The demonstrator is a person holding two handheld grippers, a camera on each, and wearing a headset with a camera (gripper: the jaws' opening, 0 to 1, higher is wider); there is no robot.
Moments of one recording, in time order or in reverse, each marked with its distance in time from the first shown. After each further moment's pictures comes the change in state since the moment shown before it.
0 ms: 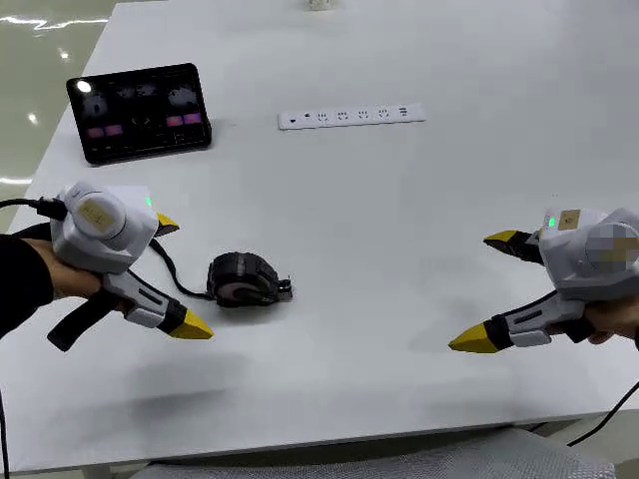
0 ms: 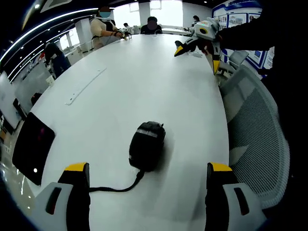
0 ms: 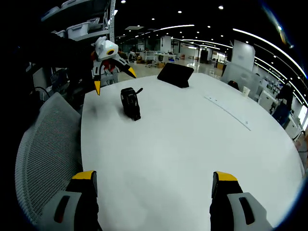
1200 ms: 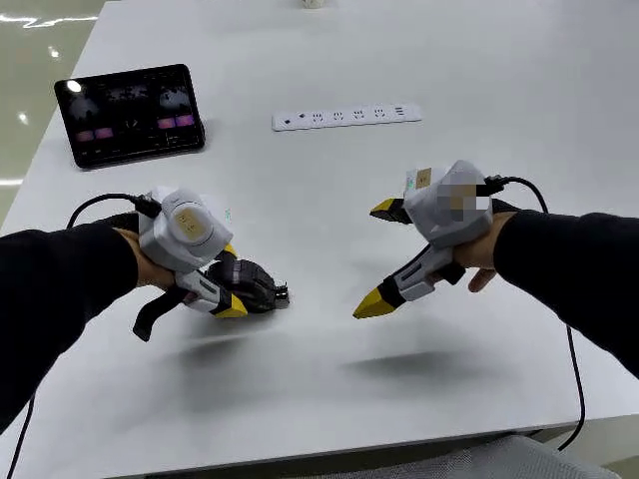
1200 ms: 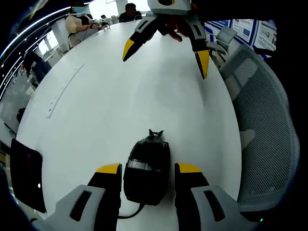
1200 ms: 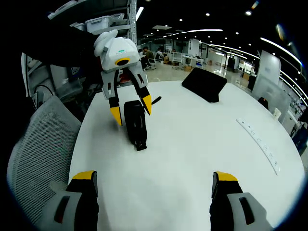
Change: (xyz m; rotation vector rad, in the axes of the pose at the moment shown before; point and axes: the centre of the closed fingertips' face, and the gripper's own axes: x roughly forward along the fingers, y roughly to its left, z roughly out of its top) left arm 0.059 -0.002 0.013 0.145 0.125 -0.080; right arm 0.108 0.000 0.076 -0.147 -0.004 0.196
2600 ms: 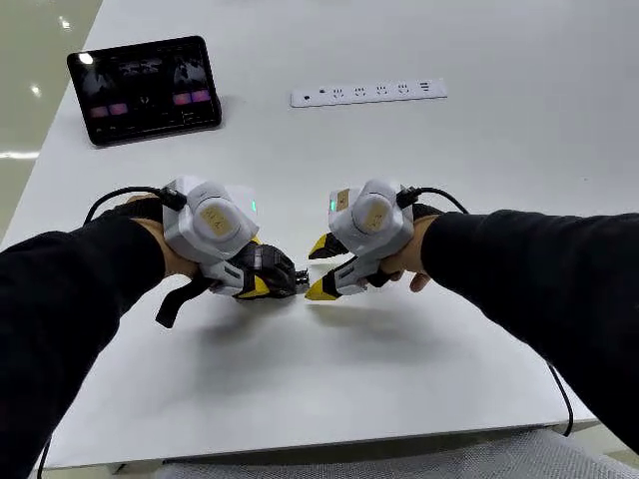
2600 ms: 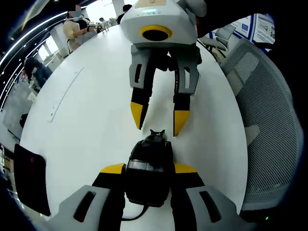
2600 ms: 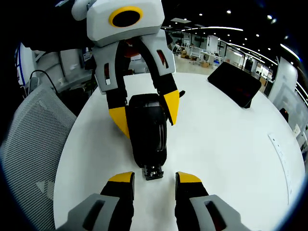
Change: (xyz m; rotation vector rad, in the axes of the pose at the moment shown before) left arm 0.006 0.004 -0.004 0.044 -0.003 0.041; right arm 0.099 0.023 0.019 -0.107 0.074 0.108
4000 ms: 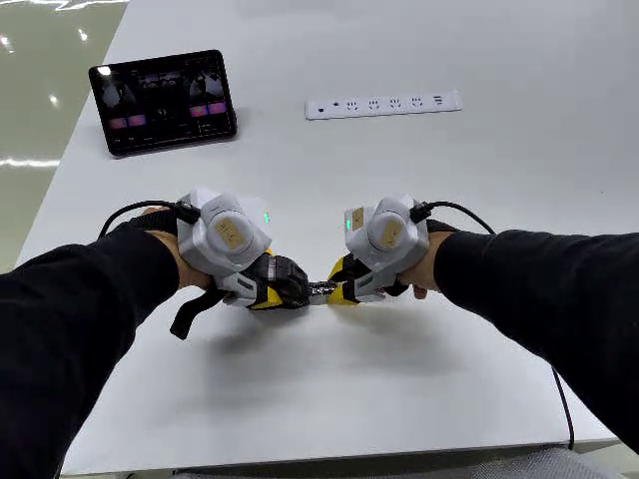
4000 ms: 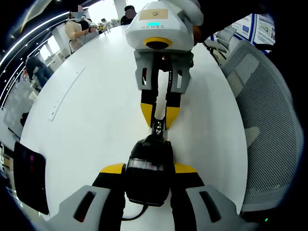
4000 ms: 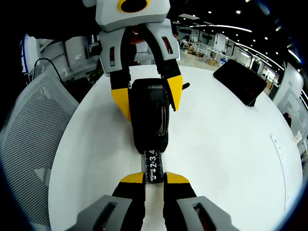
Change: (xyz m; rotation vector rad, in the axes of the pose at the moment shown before) left arm 0.001 0.001 -0.003 -0.015 -0.014 0.005; right arm -0.004 -0.001 -0.022 -0.059 0.062 0.021
